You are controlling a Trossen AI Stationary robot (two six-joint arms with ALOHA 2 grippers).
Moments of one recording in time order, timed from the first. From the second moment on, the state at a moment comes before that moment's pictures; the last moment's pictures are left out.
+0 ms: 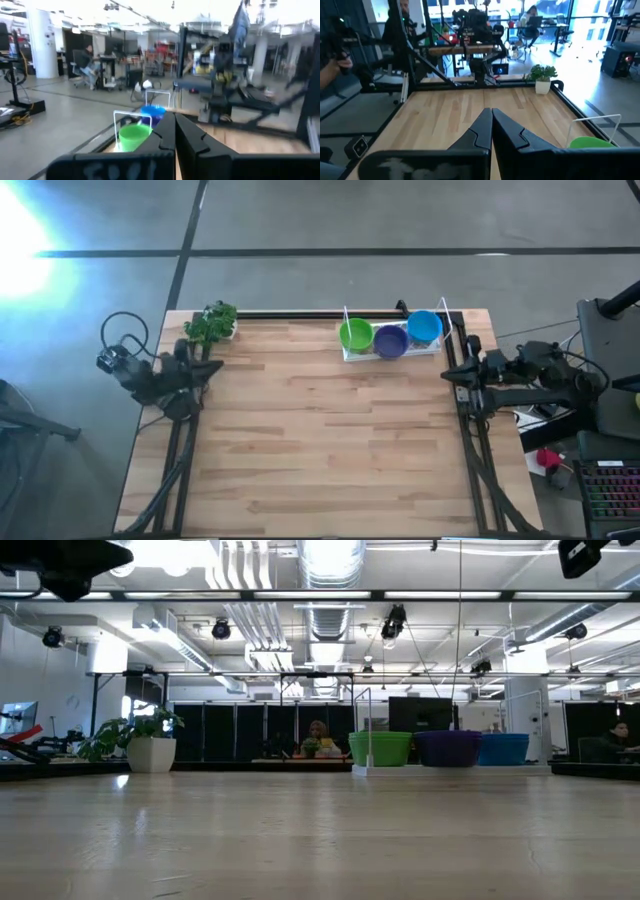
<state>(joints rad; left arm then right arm) -0.57 0.05 0.38 -0.19 -0.91 0.09 0.02 0.19 0.68 -0.59 0.00 0.08</state>
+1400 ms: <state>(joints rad) -0.57 0.00 0.34 -0.18 -0.84 0.18 0.02 0.00 0.57 -0.48 -0.01 0.08</state>
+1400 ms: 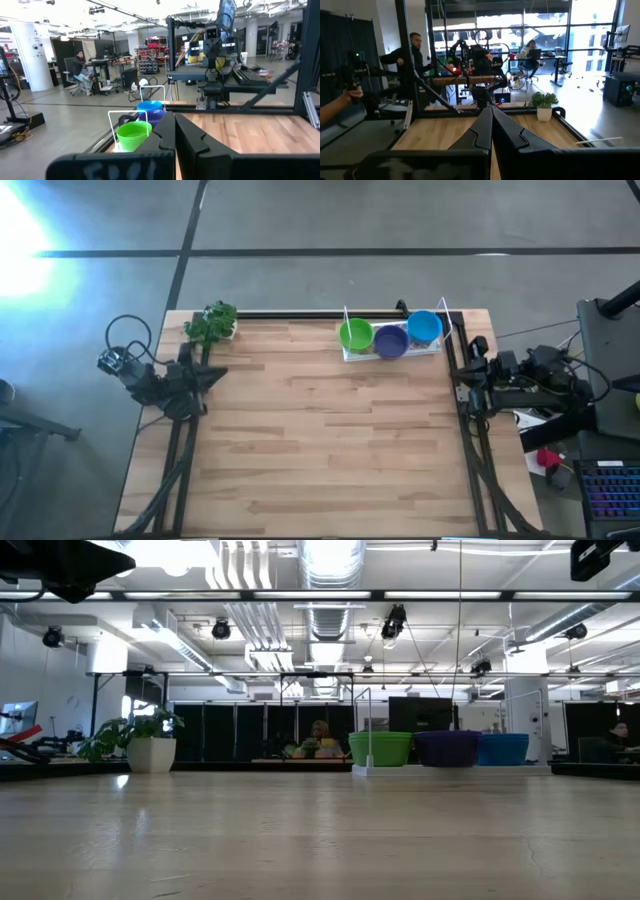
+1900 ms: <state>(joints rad) -0.57 0.00 0.17 0.02 -0.76 0.19 0.02 0.00 0.33 -0.25 -0.01 0.09</state>
